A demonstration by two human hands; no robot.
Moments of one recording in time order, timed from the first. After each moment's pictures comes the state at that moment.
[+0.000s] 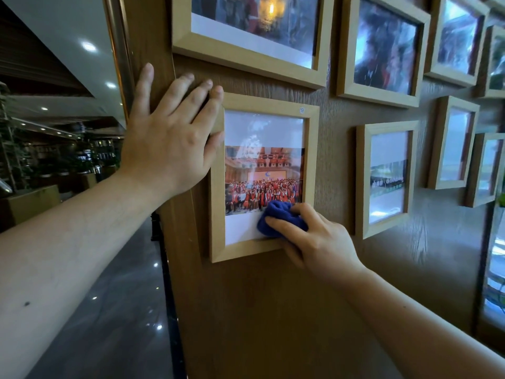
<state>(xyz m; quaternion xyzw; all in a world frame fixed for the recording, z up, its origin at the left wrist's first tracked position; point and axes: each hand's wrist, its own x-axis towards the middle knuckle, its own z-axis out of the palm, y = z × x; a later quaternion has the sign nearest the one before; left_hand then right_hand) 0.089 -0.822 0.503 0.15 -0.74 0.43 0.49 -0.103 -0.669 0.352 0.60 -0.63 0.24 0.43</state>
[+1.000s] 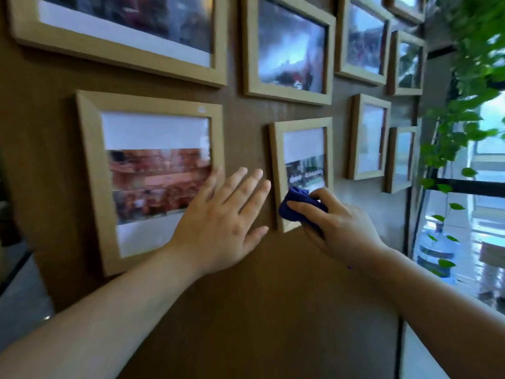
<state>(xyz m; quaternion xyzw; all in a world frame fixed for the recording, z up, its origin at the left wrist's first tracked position) -0.035 -0.712 0.399 -0.01 -0.87 0.33 0.37 -0.214 -0.541 0.355 0.54 -0.69 0.18 0.44</state>
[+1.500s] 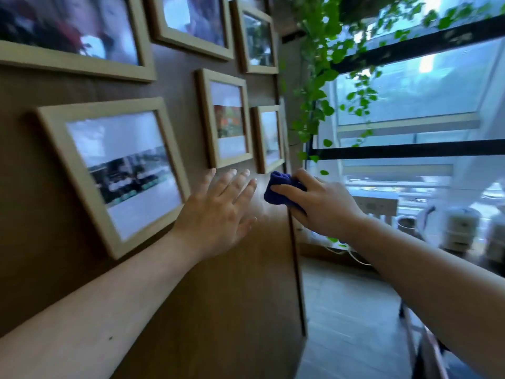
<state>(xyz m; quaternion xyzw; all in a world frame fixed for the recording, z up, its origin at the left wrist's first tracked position) -0.270 -0.577 0.359 -0.15 -0.91 0.26 0.30 -0.362 -0.358 0.323 0.40 -0.81 0.07 0.42</state>
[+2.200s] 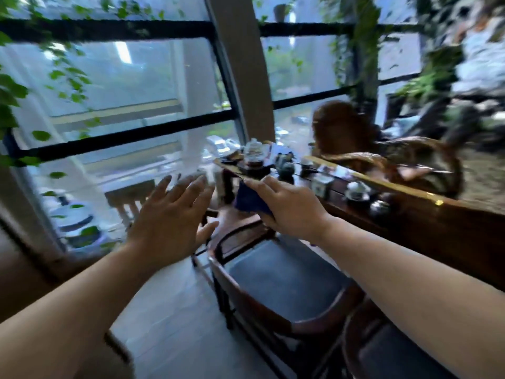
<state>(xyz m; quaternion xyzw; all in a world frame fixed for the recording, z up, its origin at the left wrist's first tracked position) -0.317 -0.356 0.274 -0.58 -0.76 0.02 0.29 -0.165 -0.163 0.249 -0.06 -0.95 -0.08 0.30</state>
